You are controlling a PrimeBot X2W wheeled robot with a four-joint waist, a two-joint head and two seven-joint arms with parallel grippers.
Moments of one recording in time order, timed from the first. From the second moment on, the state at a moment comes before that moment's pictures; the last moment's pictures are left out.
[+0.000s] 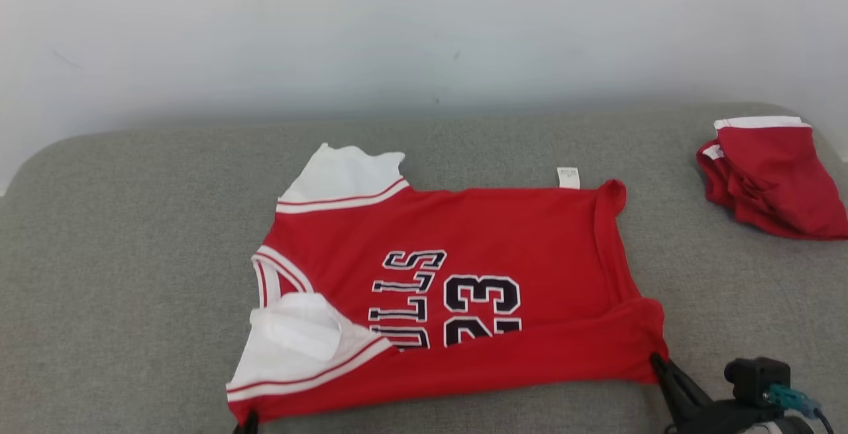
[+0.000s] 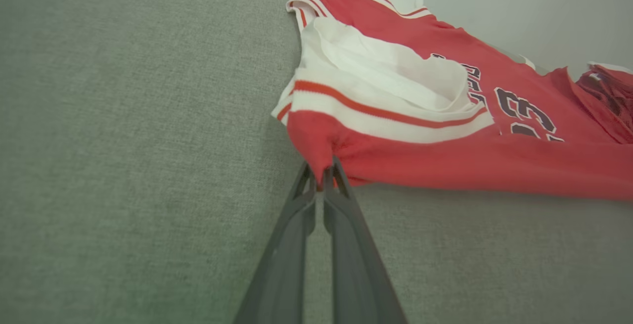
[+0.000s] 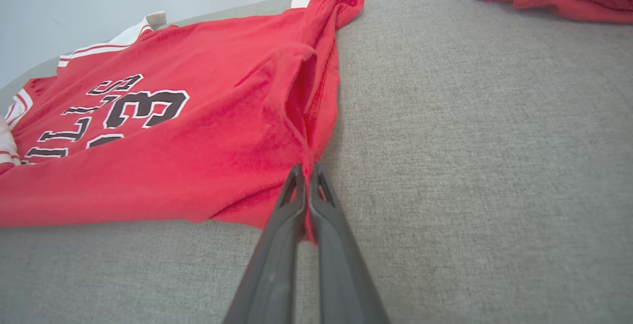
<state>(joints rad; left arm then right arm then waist) -0.08 0.25 -0.33 0.50 -0.67 -0.08 -0.26 -0.20 -0.36 0.39 0.60 0.65 0.13 -0.18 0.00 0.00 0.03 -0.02</state>
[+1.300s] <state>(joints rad) -0.01 0.15 -0.07 0.13 -0.30 -0.05 -0.26 -0.02 -0.19 0.11 0.18 0.34 0.13 -0.26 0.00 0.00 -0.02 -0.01</state>
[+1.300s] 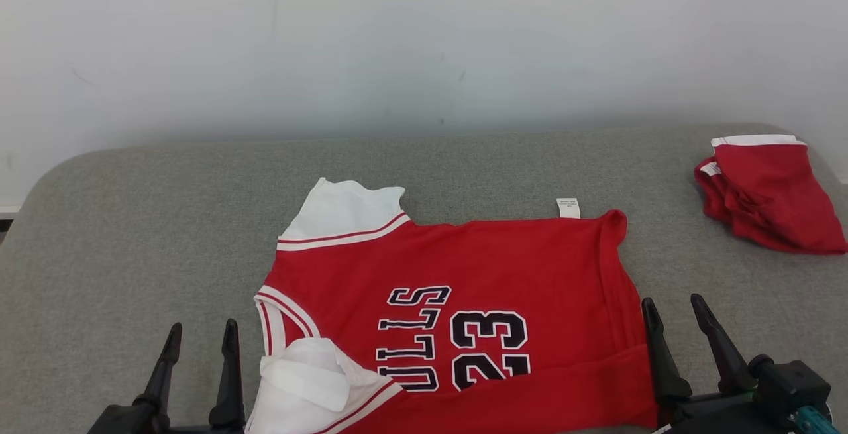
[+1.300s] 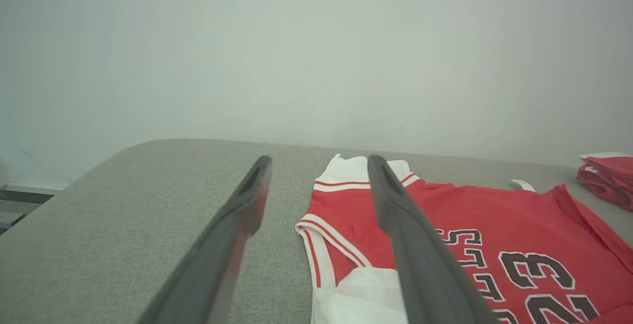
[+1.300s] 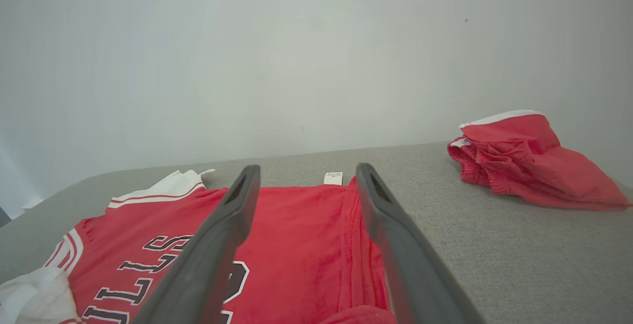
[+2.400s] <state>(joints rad) 0.08 0.13 0.00 0.09 -0.25 -0.10 -0.26 0.04 -0.15 0.07 0.14 0.28 0.13 -0.24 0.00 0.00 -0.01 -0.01</state>
